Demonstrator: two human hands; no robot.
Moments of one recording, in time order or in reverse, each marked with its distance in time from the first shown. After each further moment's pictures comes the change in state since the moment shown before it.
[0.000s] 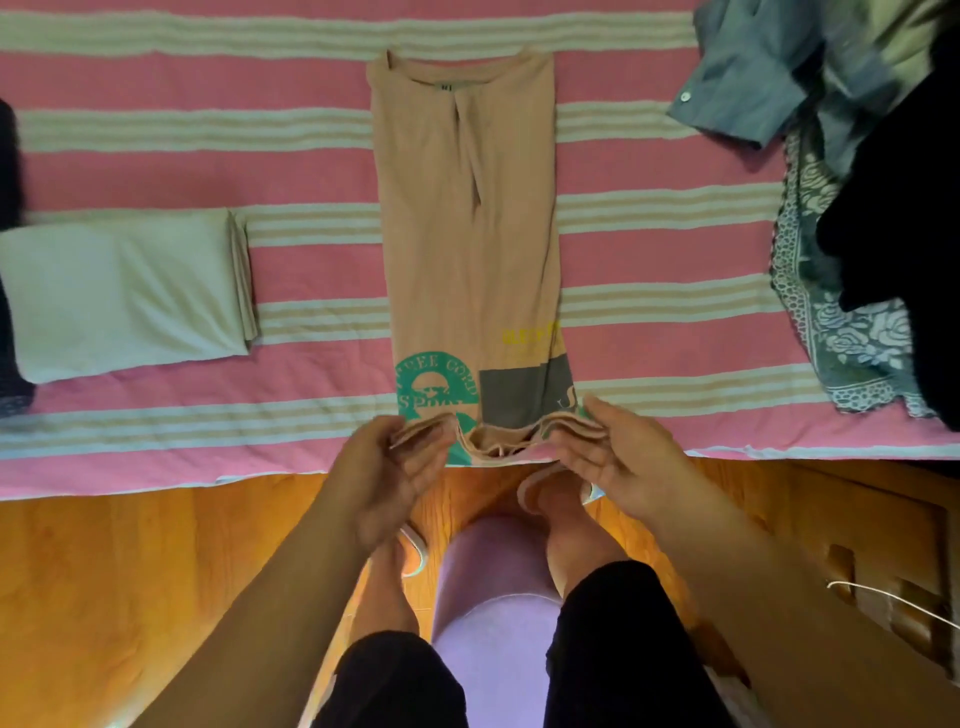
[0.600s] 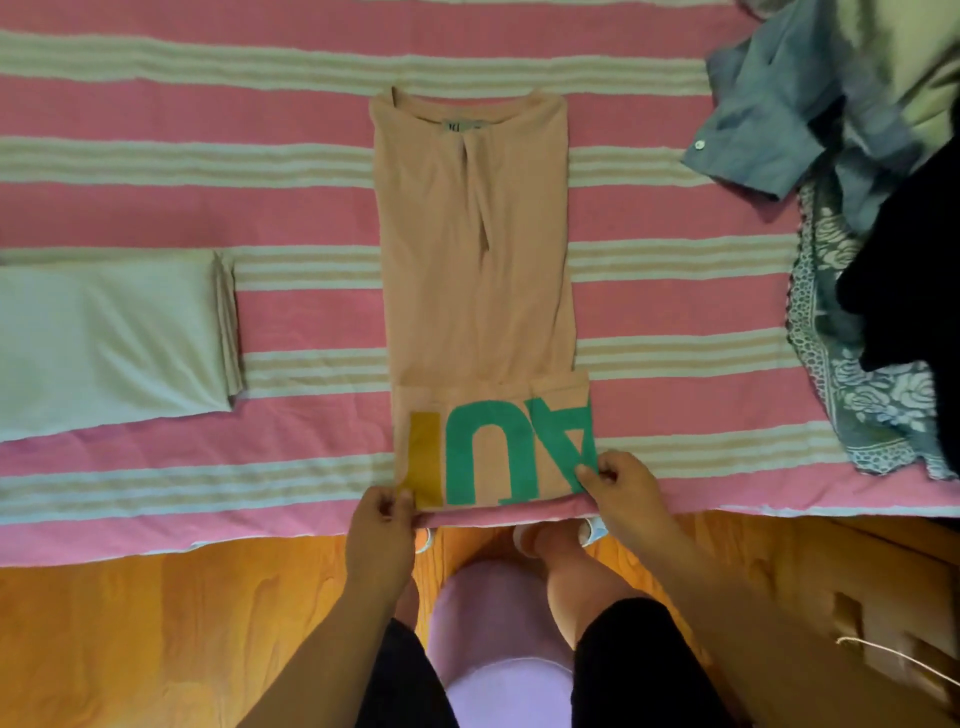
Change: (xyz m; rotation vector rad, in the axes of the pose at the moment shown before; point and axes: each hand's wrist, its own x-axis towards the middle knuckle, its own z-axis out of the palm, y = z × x) left_hand 0.083 -0.028 -0.038 0.930 0.388 0.442; right_hand 0.085 0.012 -0.014 -0.962 0.242 -0.439
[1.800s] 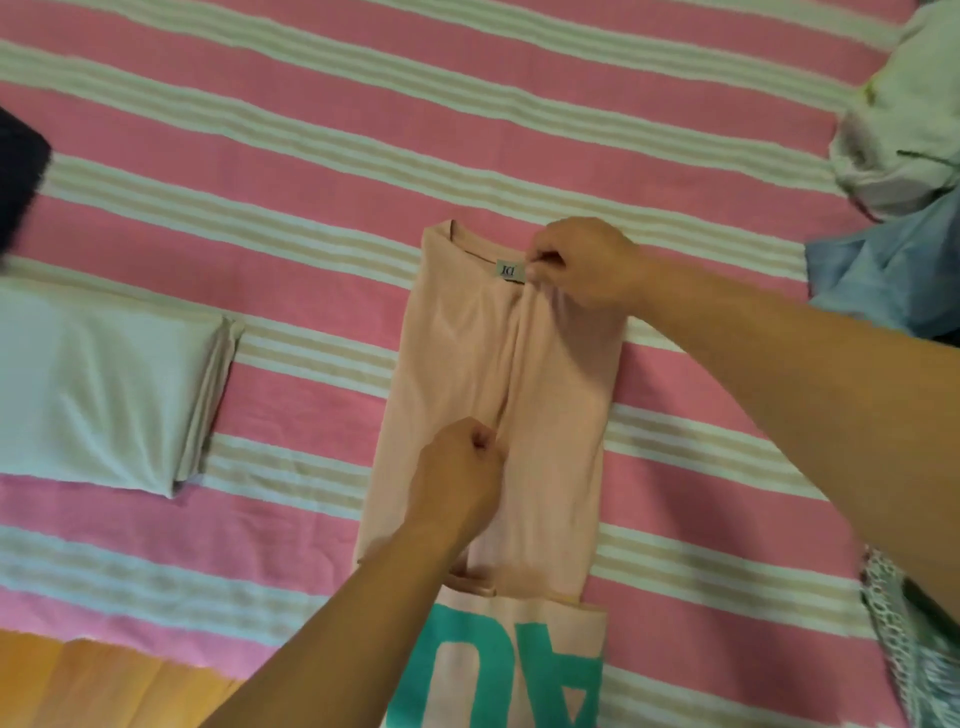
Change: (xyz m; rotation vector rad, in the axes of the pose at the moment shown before) left_hand 0.091 0.204 0.073 0.072 0.029 0.247; right_hand 0.235 -0.356 -0.071 -0.796 -0.165 -1.130
